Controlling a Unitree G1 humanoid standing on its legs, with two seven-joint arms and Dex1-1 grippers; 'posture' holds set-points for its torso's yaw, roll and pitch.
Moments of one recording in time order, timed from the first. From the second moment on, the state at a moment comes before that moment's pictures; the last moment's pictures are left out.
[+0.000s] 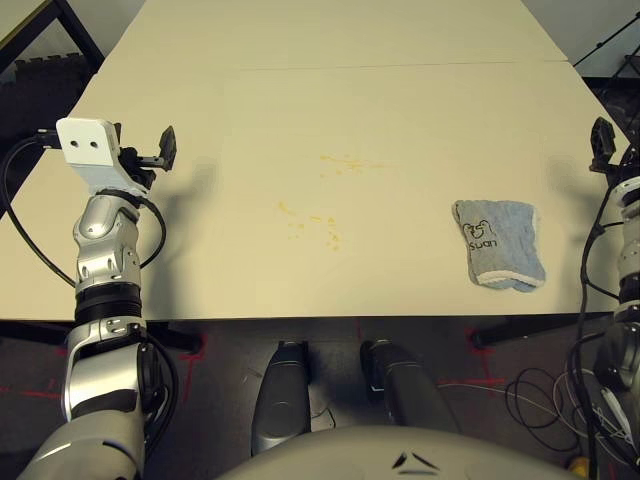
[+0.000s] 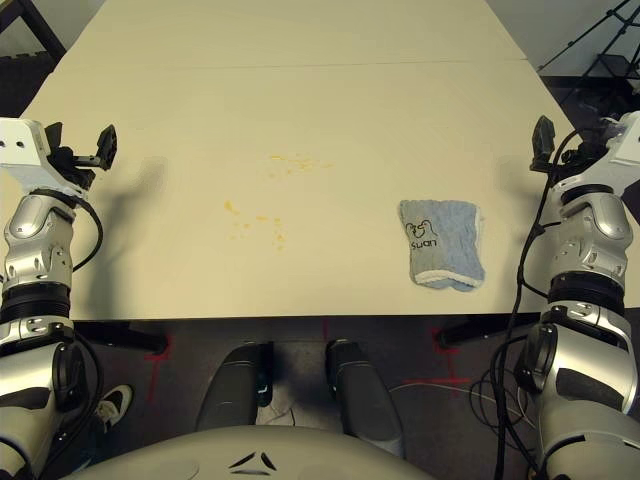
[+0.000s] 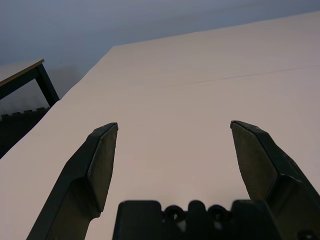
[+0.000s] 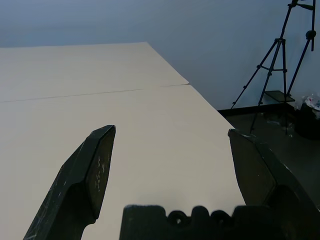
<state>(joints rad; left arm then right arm) -0.54 0.57 0.33 0.56 -0.25 -0.14 -0.33 -0.62 -0.62 -0.49 0.83 0.35 -0.18 0.37</state>
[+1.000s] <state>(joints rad) -0.32 0.62 0.20 0.13 -0.44 0.08 -0.89 -0.57 -0.61 -0.49 0.79 0.36 -0.12 0.36</state>
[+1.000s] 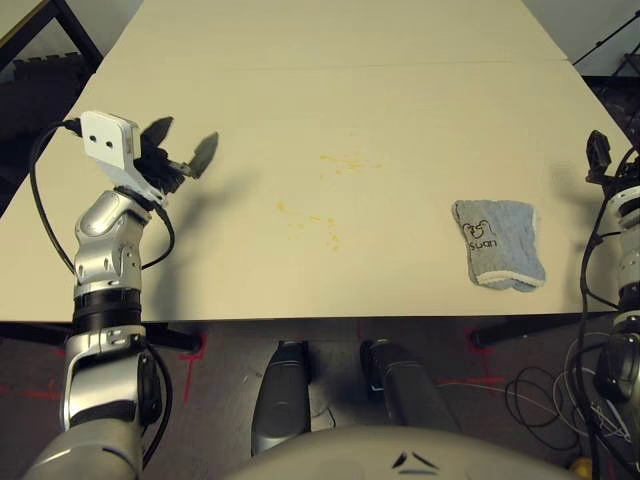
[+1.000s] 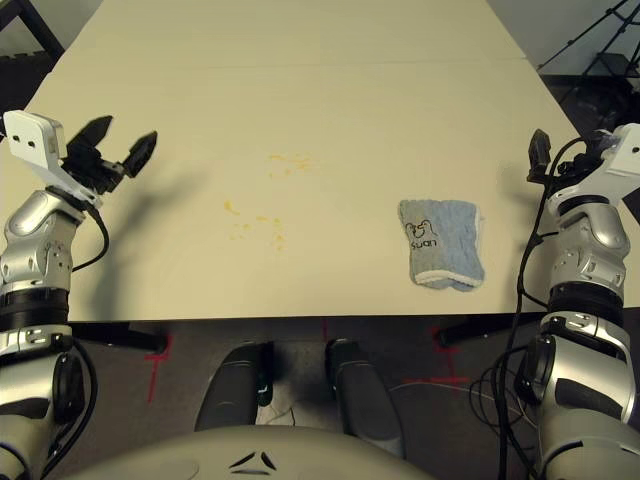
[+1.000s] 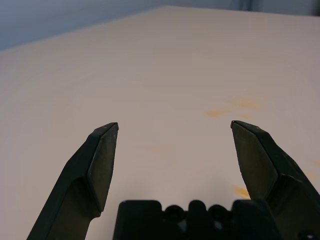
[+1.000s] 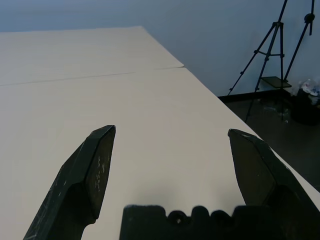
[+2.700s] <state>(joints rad) -0.23 0.63 0.10 0.07 -0.42 -0.09 -1.13 -0.18 -0.80 -0.33 0.08 0.66 1.04 0.91</state>
